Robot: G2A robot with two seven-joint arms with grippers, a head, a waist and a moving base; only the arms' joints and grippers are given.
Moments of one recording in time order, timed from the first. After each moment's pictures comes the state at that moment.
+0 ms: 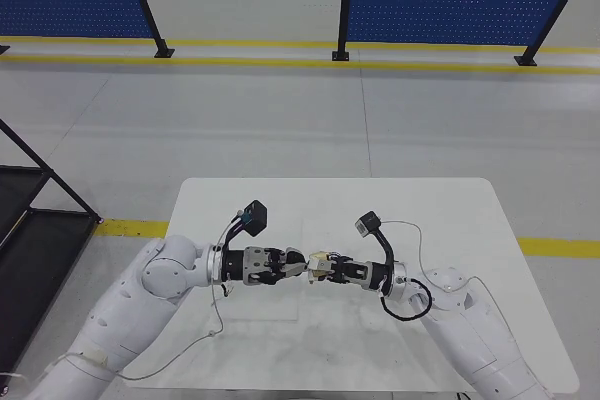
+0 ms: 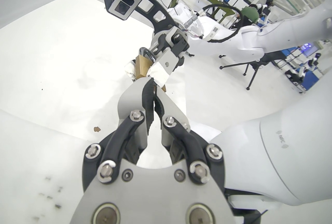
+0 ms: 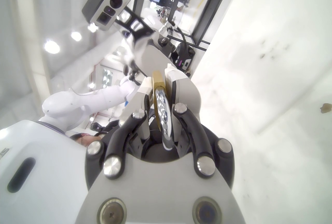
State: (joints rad) left arm 1.32 -0.92 -1.17 -1.68 0.17 -0.83 -0.74; right arm -1.19 -1.19 0.97 -1.44 0.36 -0.39 0.95
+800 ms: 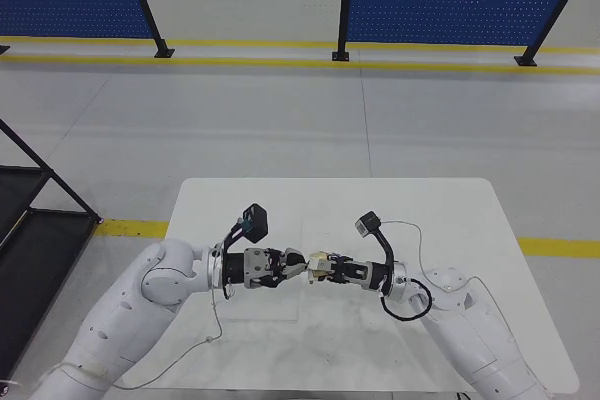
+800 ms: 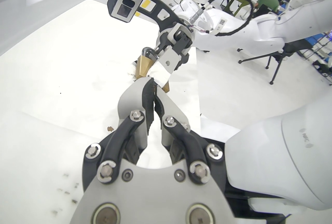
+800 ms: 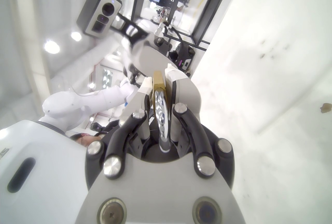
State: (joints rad) left arm 1.37 -0.91 -1.20 -1.75 0.38 -0.83 -0.61; right arm -1.19 -1.19 0.97 -1.44 0.36 -0.39 0.95
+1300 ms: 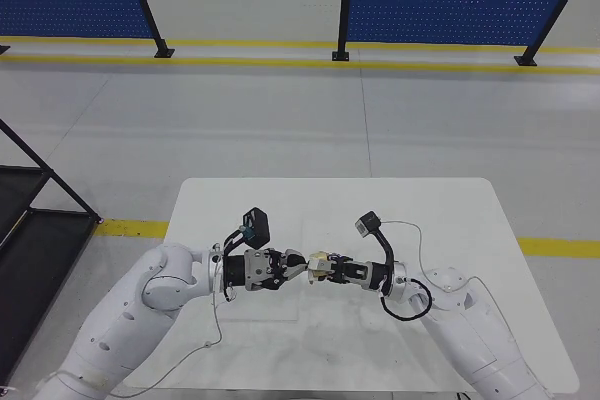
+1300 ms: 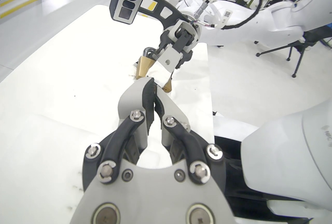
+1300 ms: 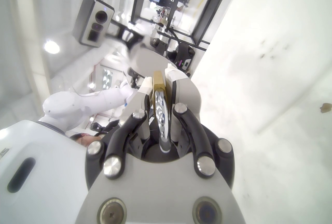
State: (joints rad) left arm 1.41 -0.91 -1.22 -1.81 0.56 -0.83 -0.50; right arm -1.19 -1.19 0.97 -1.44 0.36 -0.39 0.95
